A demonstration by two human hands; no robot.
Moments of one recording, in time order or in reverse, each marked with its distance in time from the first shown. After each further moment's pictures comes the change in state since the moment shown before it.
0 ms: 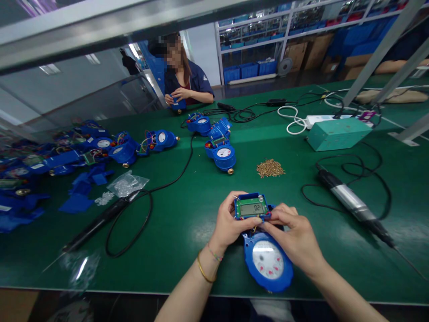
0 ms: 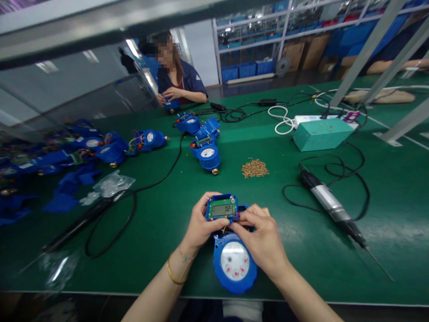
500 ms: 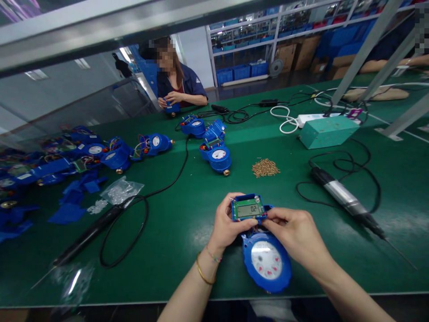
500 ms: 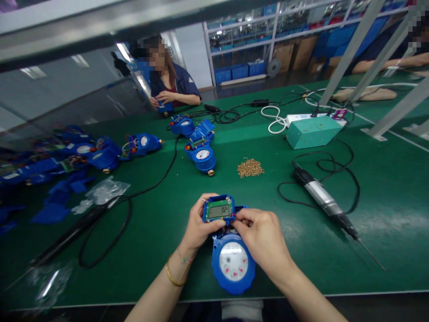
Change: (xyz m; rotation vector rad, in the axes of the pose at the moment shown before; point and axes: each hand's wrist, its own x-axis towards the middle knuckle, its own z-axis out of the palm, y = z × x) left_hand 0.001 -0.008 -0.002 -0.024 -0.043 0.017; right_hand 0.014 -0.025 -0.014 0.018 -0.126 0.327
